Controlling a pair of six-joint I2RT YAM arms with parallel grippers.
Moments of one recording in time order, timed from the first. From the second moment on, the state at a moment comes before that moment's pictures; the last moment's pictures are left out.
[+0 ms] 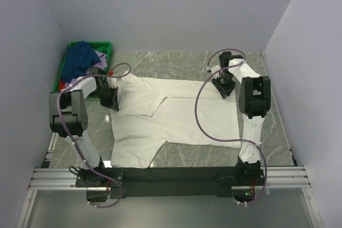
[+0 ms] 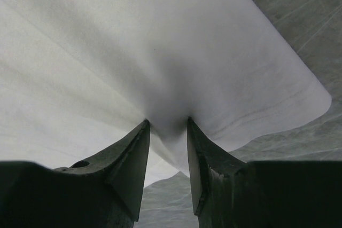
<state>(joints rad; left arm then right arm) 0.07 1.85 1.22 -0.75 0.41 0.24 0.07 2.24 1.80 -1.04 0.00 -0.56</state>
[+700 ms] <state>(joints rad) 0.07 1.83 1.23 -0.80 0.45 0.34 0.08 2.24 1.84 -1.06 0.01 -0.56</state>
